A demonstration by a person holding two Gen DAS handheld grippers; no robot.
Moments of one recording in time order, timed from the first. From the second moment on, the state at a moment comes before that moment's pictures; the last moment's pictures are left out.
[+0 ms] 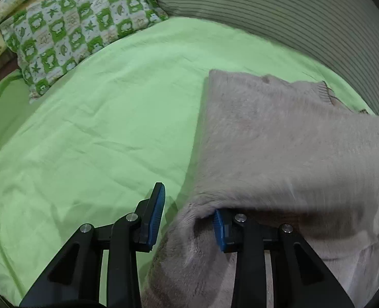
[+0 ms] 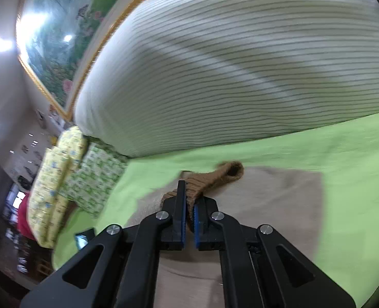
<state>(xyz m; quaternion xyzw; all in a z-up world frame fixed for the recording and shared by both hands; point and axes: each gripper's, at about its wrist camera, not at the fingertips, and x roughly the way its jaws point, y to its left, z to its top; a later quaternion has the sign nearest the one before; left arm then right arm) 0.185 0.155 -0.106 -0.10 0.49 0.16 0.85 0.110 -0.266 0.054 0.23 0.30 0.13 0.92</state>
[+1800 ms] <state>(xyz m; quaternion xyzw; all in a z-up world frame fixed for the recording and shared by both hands) 0.210 0.130 -0.107 -0.10 0.54 0.06 0.84 0.132 -0.247 -0.107 0.17 0.50 0.00 0.85</state>
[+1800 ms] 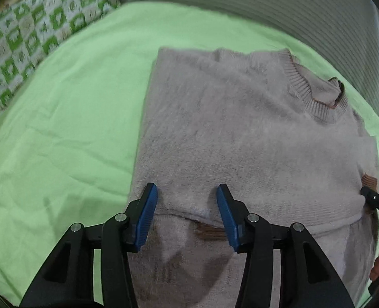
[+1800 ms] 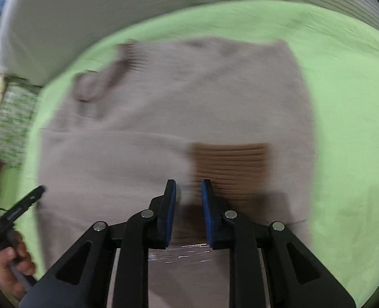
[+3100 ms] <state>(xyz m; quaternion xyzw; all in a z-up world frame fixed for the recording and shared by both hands) -0.124 0.147 -0.101 -0.14 0.61 -0.07 0.78 -0.238 -0.233 -0.096 0.25 0.46 -0.04 0.85</state>
